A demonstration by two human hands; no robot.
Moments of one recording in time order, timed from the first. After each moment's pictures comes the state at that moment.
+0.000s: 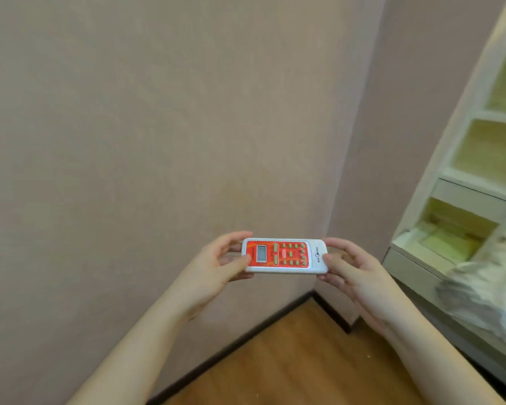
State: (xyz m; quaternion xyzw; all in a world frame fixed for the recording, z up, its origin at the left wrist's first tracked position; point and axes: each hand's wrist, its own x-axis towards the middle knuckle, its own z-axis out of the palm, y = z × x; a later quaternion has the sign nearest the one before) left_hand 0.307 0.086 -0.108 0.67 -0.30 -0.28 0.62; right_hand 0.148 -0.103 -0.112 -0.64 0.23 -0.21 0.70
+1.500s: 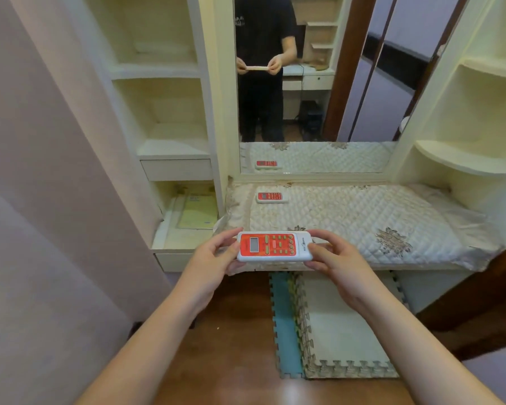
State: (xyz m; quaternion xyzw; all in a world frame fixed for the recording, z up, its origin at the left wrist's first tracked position) left_hand 0.078 -0.461 -0.203 0.52 -0.45 -0.58 0.45; right_hand -0.158 -0.440 -0.185 -0.40 0.56 -0.47 0.55
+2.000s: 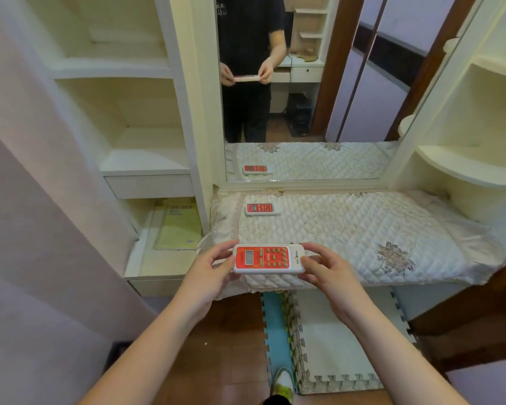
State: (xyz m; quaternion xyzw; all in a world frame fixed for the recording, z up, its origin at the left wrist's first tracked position) left_hand 0.060 -0.566 -0.237 0.52 -0.44 -0.60 0.42; right_hand -0.168 -0.538 -0.229 -0.38 0.58 -0.47 0.54
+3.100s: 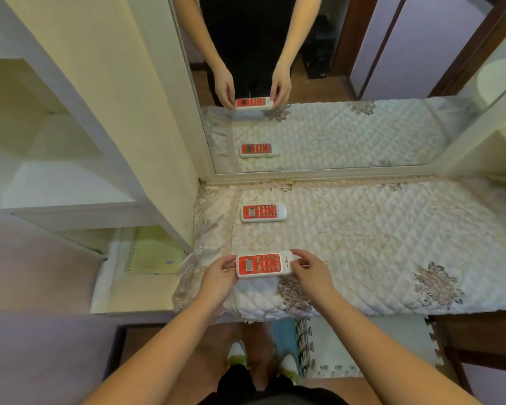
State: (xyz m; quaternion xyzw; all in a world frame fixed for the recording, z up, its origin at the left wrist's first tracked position) left_hand 0.012 -0.765 -0.409 0.68 -0.36 -0.57 0.27; right_hand -0.203 -0.752 -0.391 -0.40 0.73 -0.28 0.48
